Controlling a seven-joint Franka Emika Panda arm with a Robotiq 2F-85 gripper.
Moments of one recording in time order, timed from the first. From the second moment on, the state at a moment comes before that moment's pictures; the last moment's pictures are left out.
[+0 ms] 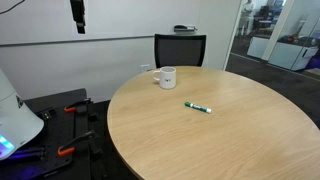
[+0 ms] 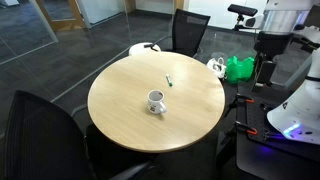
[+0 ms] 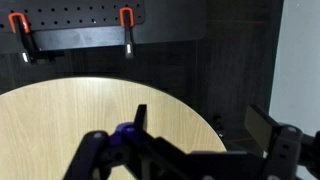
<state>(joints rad) 0.17 -0.81 0.12 -2.76 0.32 1.91 0.22</state>
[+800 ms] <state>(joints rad) 0.14 -0.81 0.13 -2.76 0.32 1.95 0.23</state>
